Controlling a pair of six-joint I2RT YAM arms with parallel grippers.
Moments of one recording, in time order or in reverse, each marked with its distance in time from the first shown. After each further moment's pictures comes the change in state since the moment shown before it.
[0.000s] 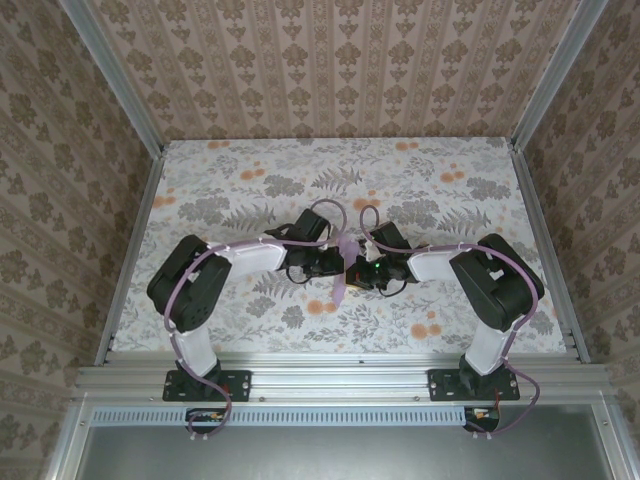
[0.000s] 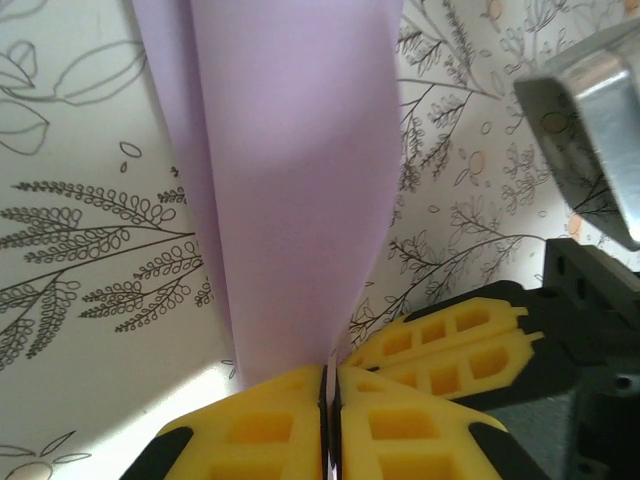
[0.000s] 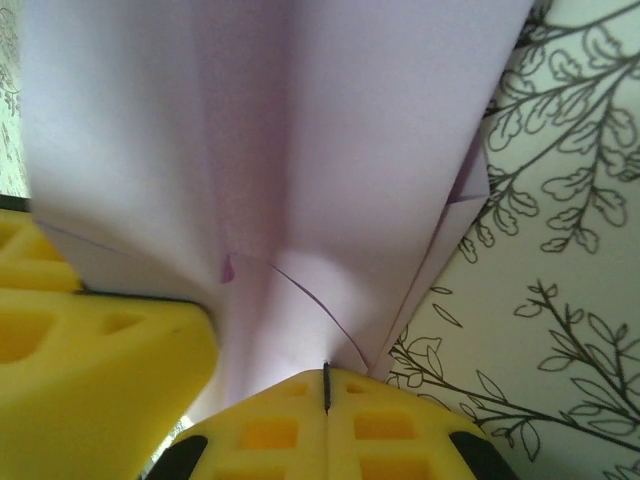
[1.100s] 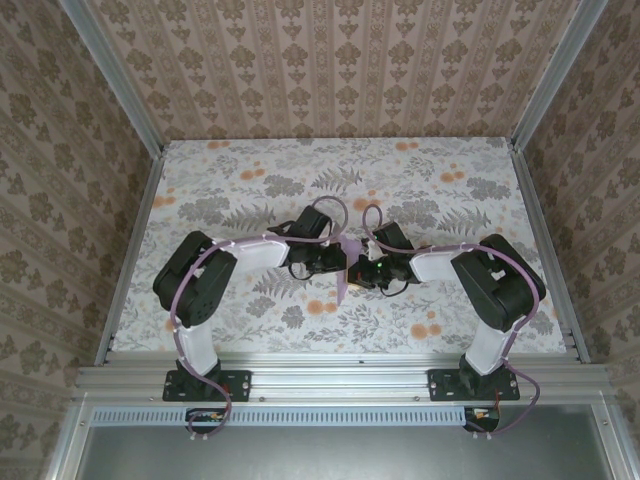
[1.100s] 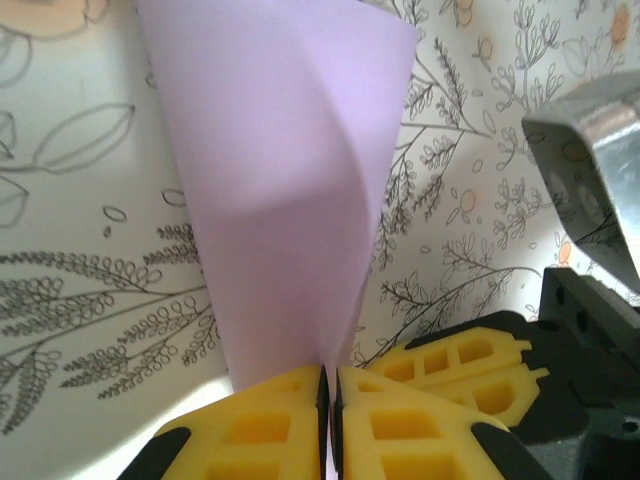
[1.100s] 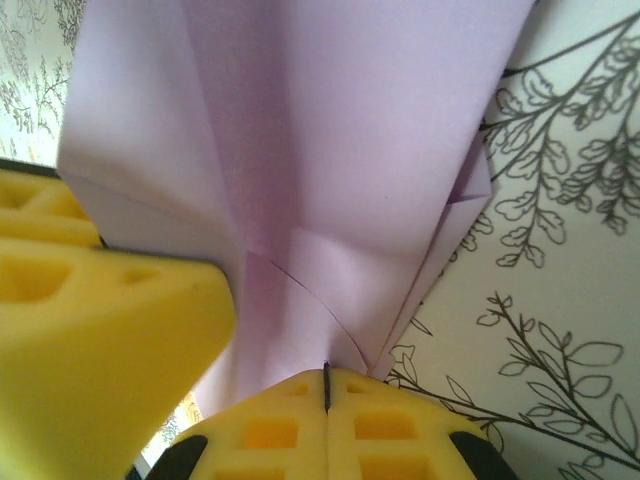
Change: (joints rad) left arm 0.019 0.040 0.034 0.035 0.014 -0.013; right arm -0.010 -0.007 -0.020 0.032 0.004 0.005
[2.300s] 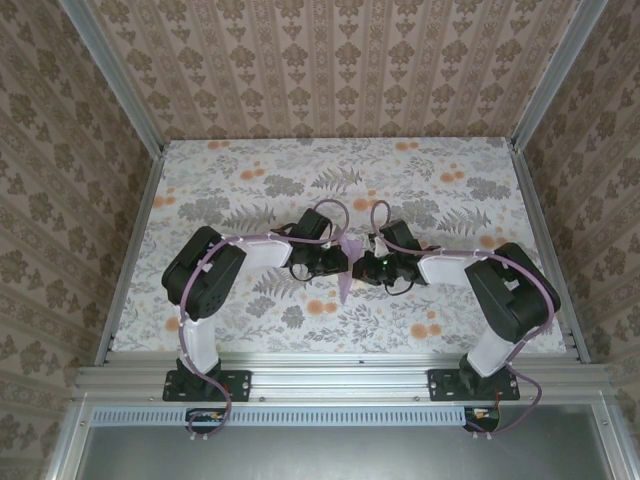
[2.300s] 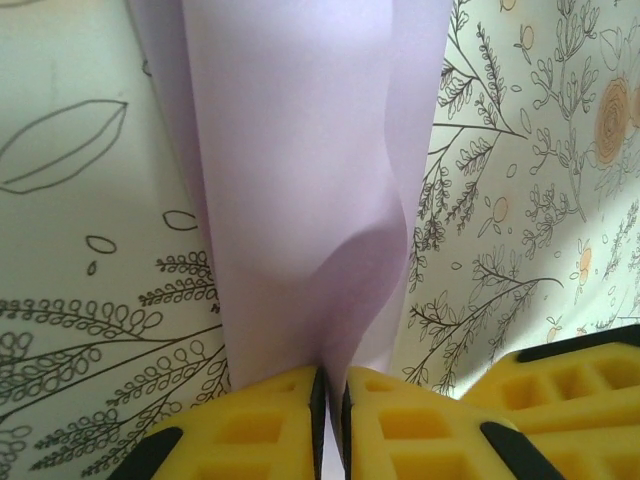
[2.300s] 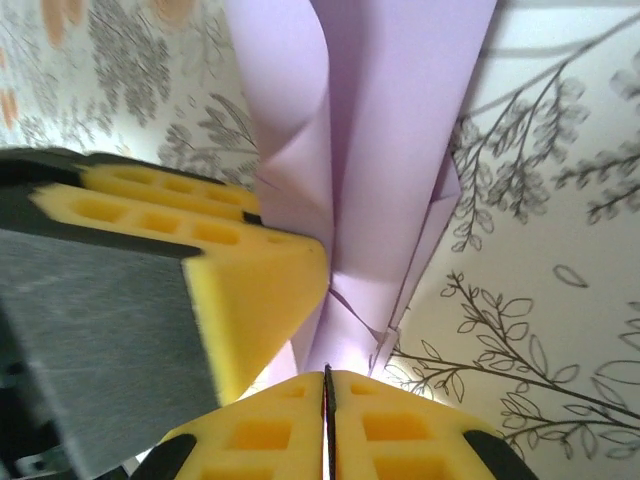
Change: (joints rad) left arm 0.006 0.068 -0.003 0.056 0.053 -0.007; right arm -0.032 -0.104 -0.029 -0.022 0.053 0.003
